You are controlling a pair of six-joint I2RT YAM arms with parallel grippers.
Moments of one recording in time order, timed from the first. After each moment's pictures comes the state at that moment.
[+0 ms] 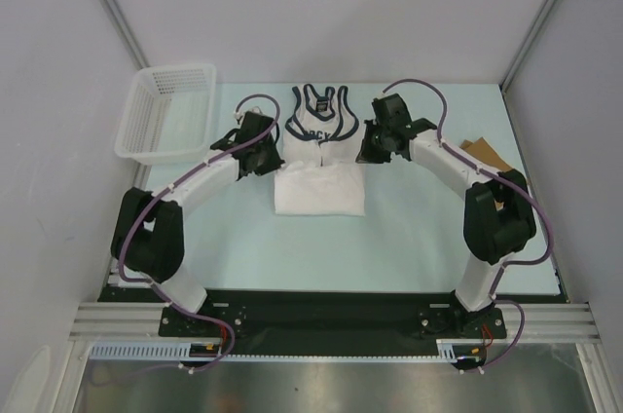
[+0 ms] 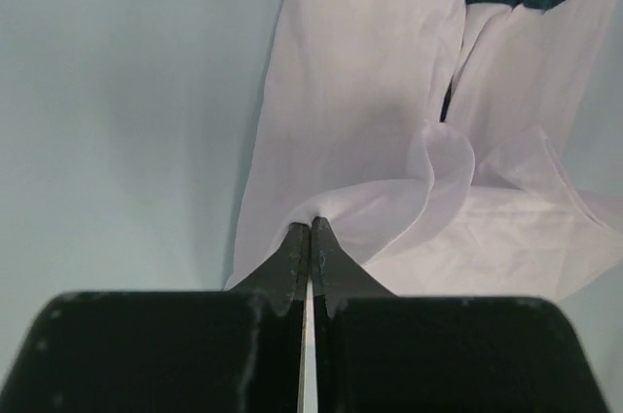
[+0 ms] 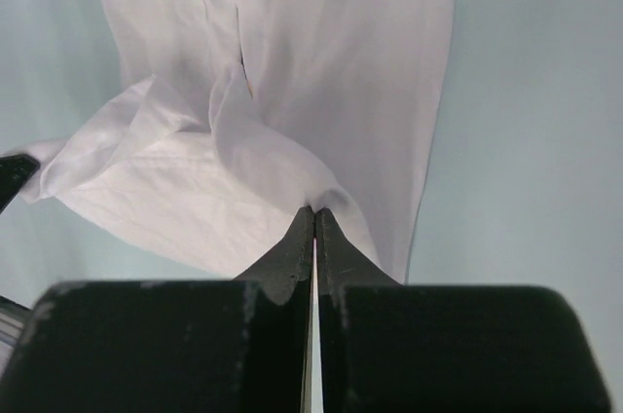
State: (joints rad) left arm -0.41 1.62 1.15 -0.41 -0.12 -0.70; right arm 0.45 1.78 1.40 -0.51 -0.11 0.57
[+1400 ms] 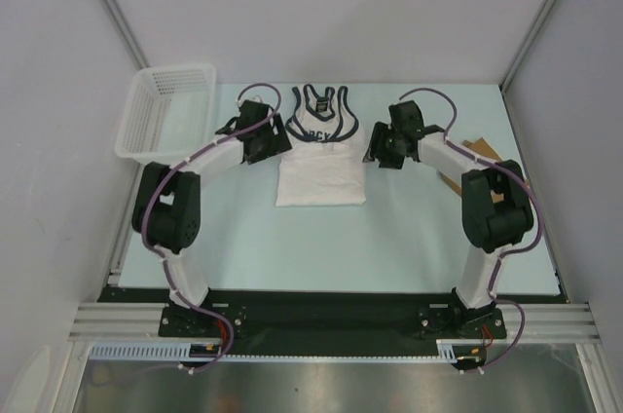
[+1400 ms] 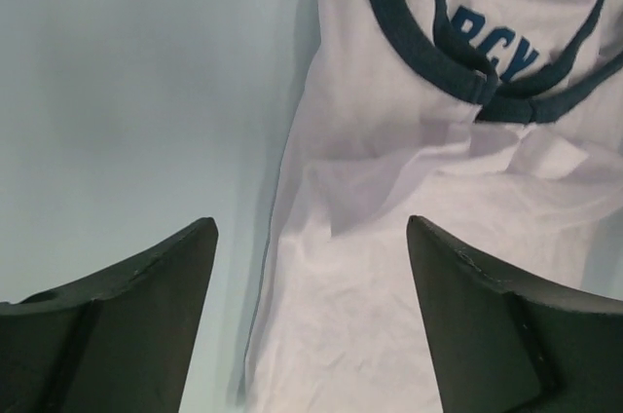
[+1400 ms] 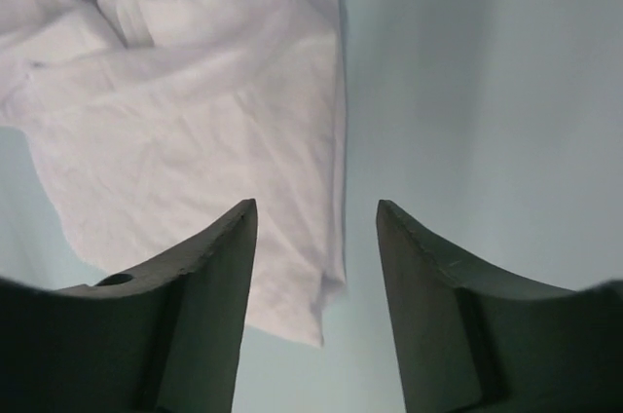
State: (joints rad) left arm -0.32 1.90 1.36 -0.30 -0.07 -0.59; right arm 0.32 1.90 1.39 -0.40 -0.13 0.55
